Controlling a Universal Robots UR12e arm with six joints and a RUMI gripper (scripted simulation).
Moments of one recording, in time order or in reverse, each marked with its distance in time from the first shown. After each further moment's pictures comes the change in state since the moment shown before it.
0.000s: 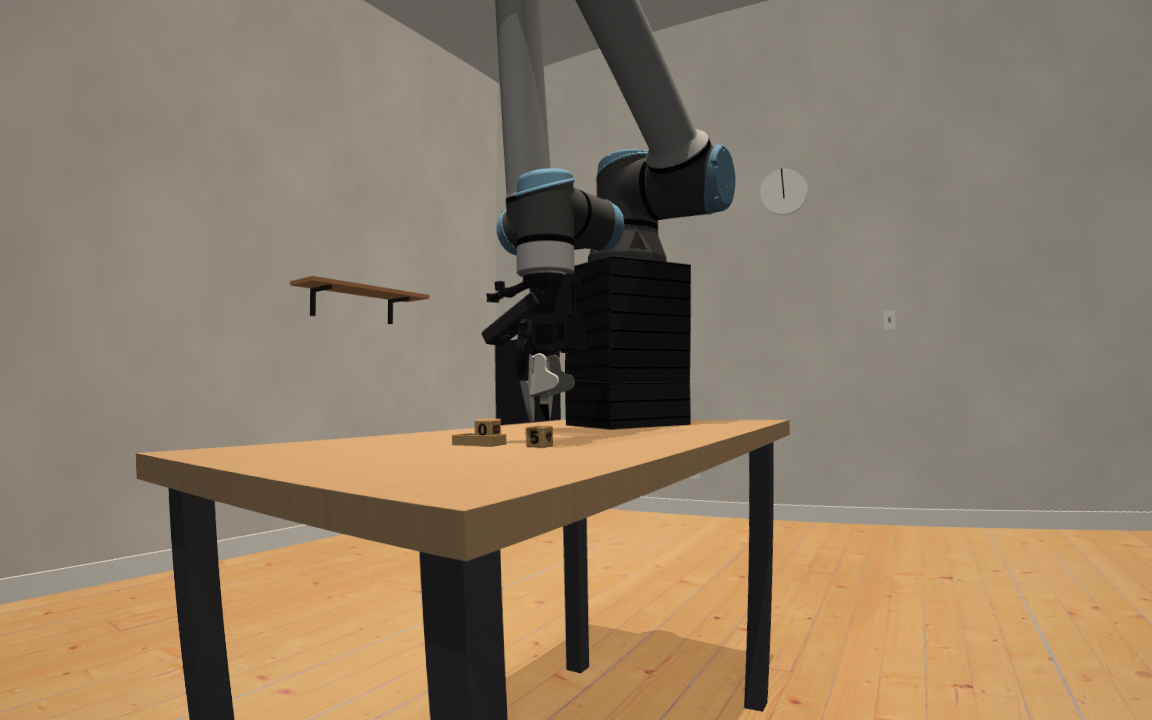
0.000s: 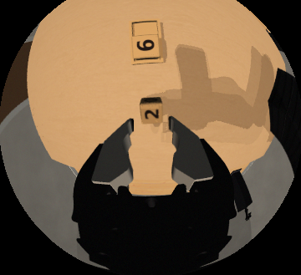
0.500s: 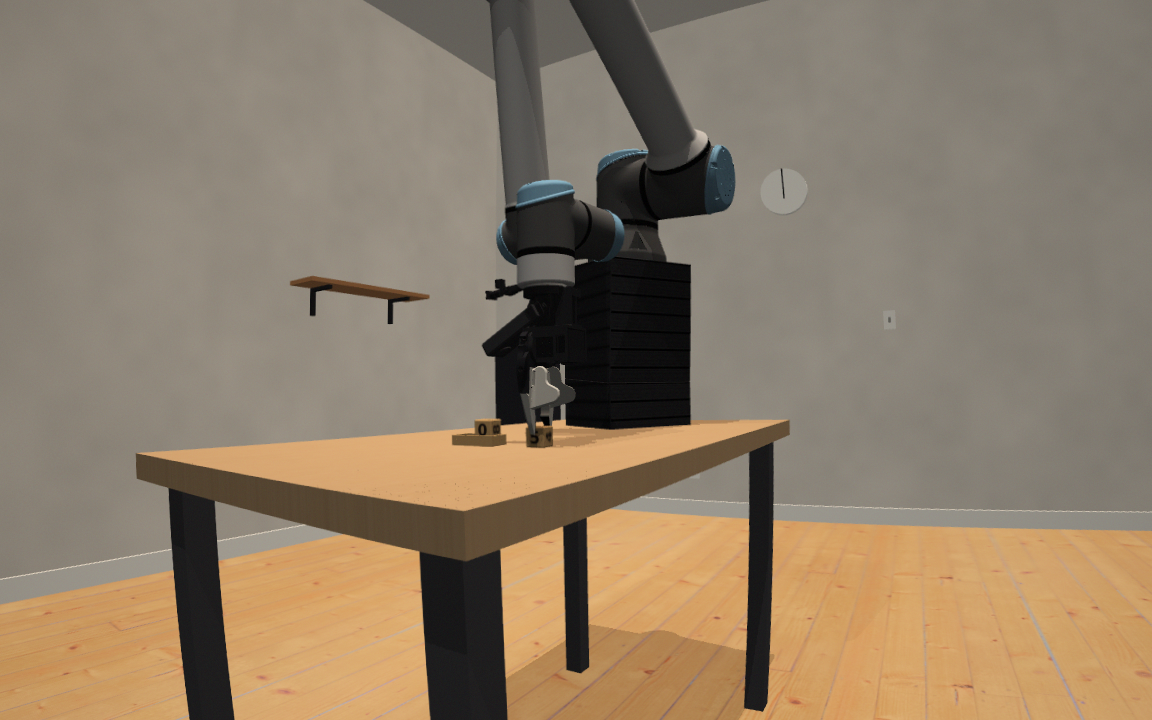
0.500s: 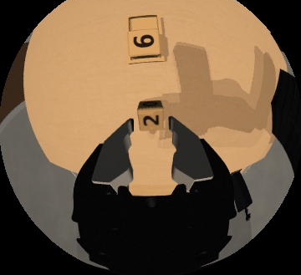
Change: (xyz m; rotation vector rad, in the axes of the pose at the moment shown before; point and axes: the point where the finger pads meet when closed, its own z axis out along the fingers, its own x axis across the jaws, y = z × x) arm 0.001 0.000 0.019 -0.001 0.003 0.000
